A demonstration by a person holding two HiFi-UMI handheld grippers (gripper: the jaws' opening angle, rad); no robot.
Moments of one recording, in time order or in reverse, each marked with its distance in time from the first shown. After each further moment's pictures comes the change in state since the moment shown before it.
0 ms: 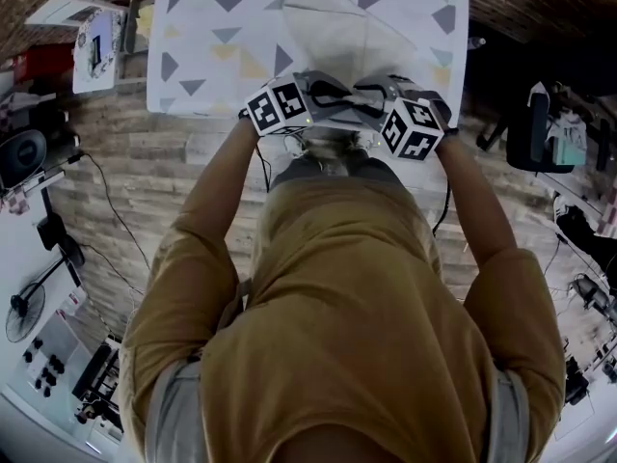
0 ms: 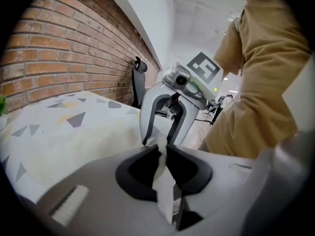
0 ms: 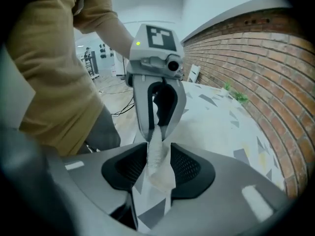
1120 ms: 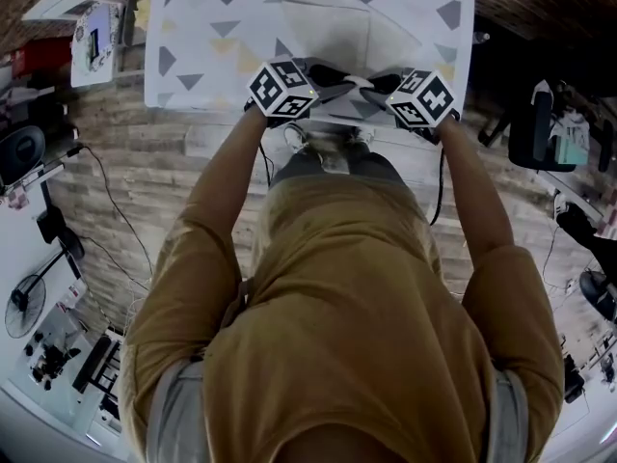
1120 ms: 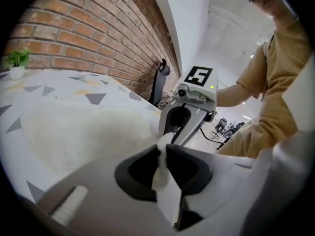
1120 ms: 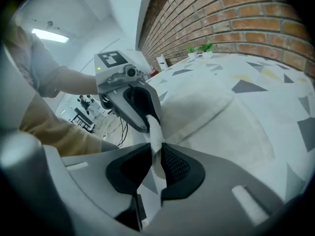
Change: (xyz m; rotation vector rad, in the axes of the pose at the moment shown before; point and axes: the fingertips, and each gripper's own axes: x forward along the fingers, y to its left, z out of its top) left arm 0.009 0.038 -0.014 -0.318 -0.059 0.053; right arm 0.013 -0.023 -0.031 0.655 -0.075 0.183
